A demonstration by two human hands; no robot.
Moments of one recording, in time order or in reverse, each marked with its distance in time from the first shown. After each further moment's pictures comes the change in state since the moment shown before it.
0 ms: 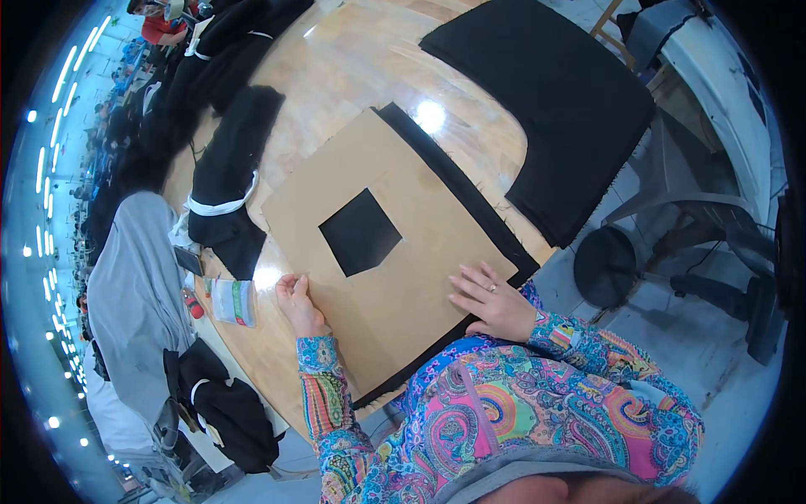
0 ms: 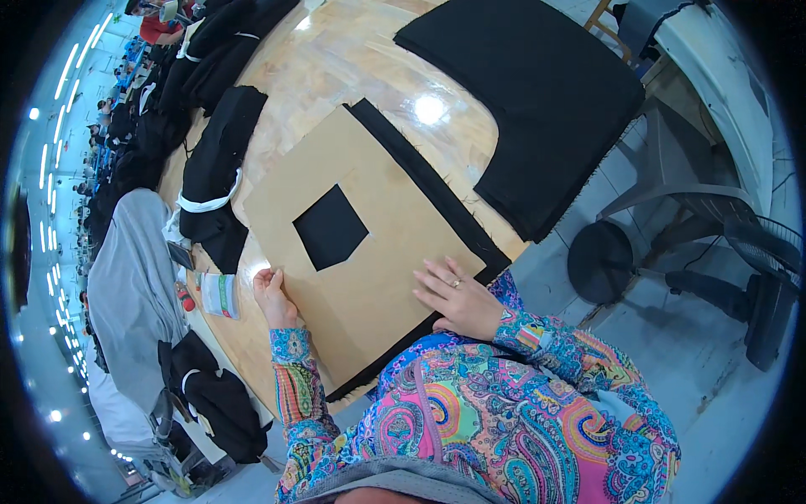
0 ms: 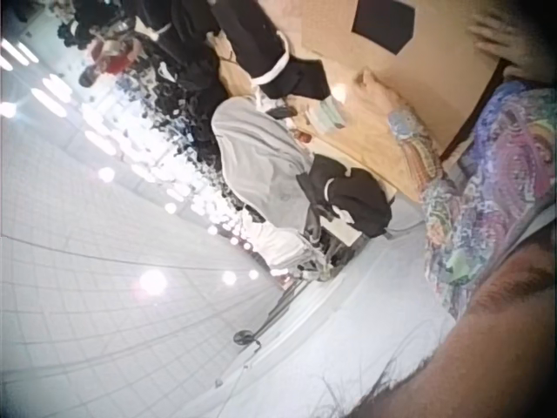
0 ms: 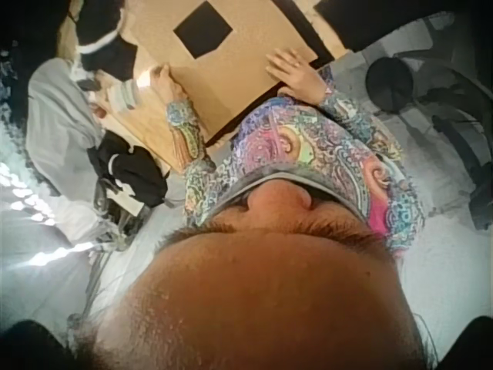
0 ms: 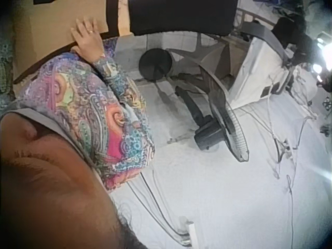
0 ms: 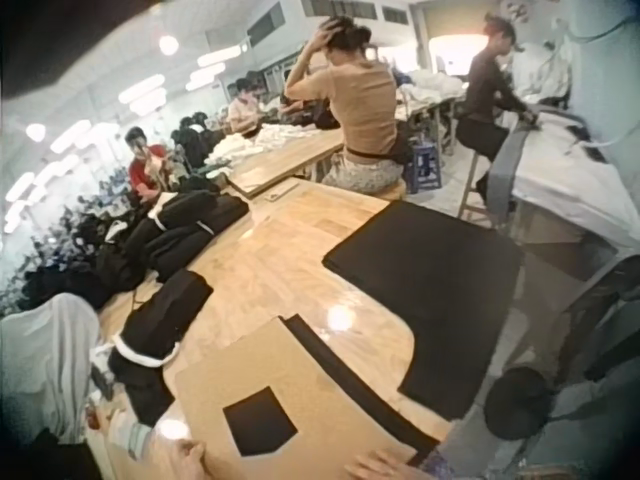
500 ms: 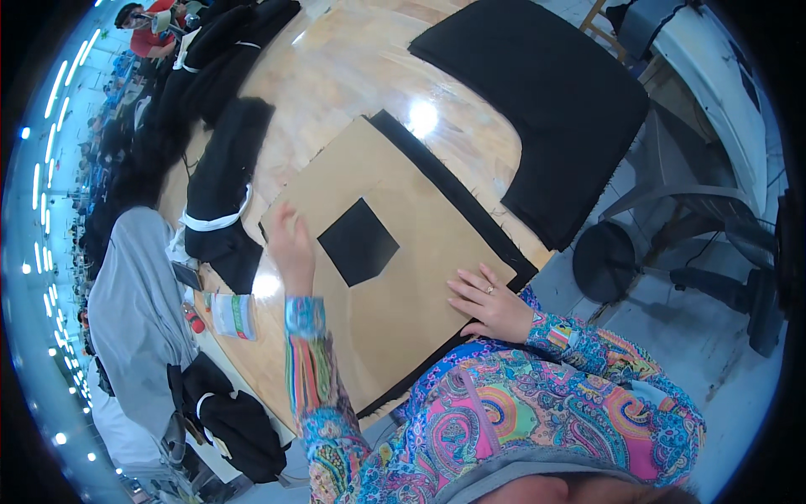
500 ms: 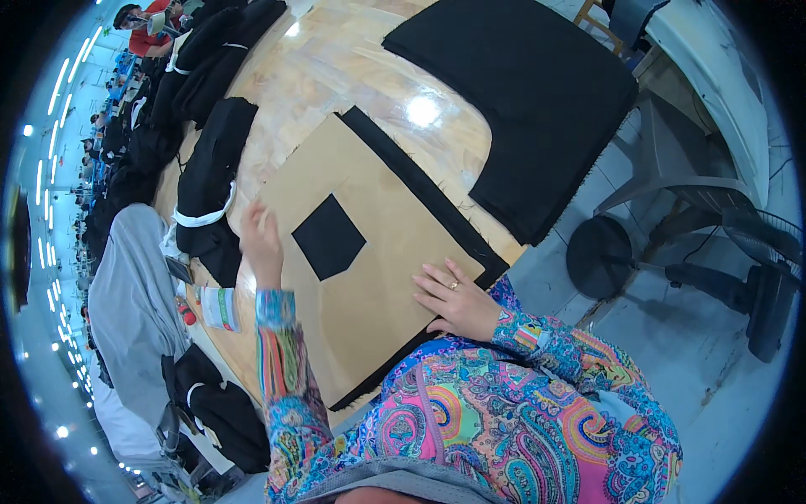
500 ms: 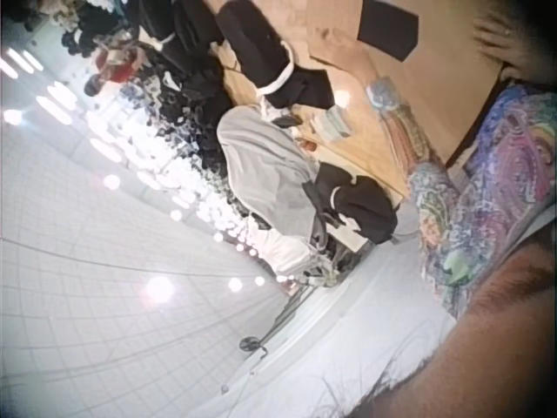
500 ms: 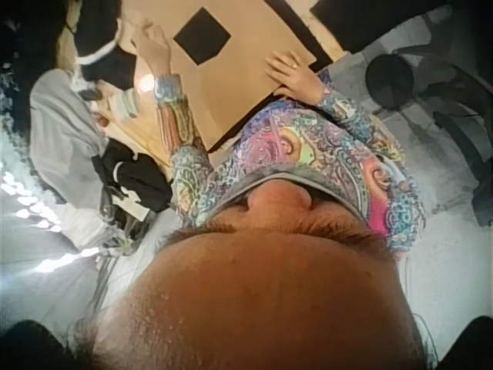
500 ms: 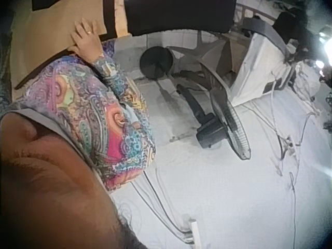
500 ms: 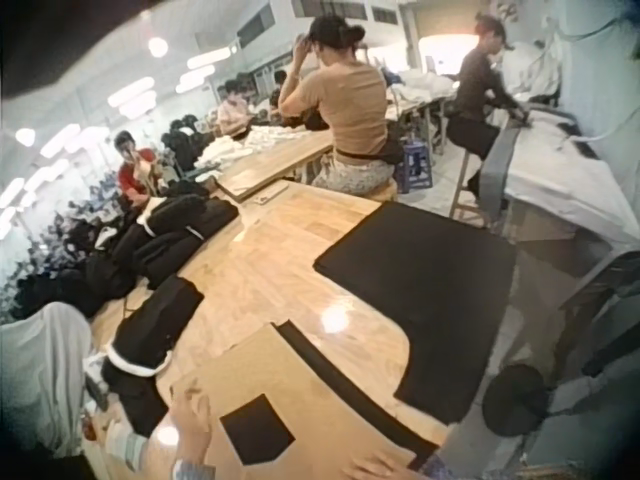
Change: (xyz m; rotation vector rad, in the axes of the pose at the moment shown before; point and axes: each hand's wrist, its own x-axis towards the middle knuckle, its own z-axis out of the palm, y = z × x) left_hand 0.056 0.060 0.101 0.712 -0.252 0.782; right_hand 0.002 0.010 0.009 -0.002 0.061 0.043
